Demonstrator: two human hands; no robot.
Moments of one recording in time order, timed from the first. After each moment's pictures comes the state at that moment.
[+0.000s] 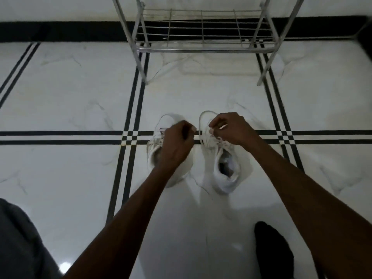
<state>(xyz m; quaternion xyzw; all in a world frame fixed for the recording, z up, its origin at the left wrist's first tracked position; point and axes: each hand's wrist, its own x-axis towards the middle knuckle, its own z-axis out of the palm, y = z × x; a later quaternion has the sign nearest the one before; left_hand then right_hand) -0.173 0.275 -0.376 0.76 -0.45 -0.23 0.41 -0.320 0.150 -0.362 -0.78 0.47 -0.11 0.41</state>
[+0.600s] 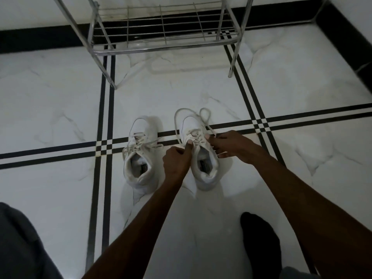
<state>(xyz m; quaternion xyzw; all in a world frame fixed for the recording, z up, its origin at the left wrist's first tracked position) -0.243 0.264 -0.429 0.82 -0.27 -0.37 0.36 -0.399 0.162 -0.390 -0.54 0.57 -0.05 0.61</state>
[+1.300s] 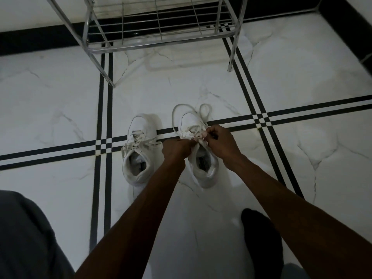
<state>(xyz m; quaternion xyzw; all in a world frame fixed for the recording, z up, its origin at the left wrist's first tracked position) -0.236 0.230 -0.422 0.76 -0.09 -0.50 0.40 -0.371 0.181 -0.419 -0.60 0.60 -0.22 0.48</state>
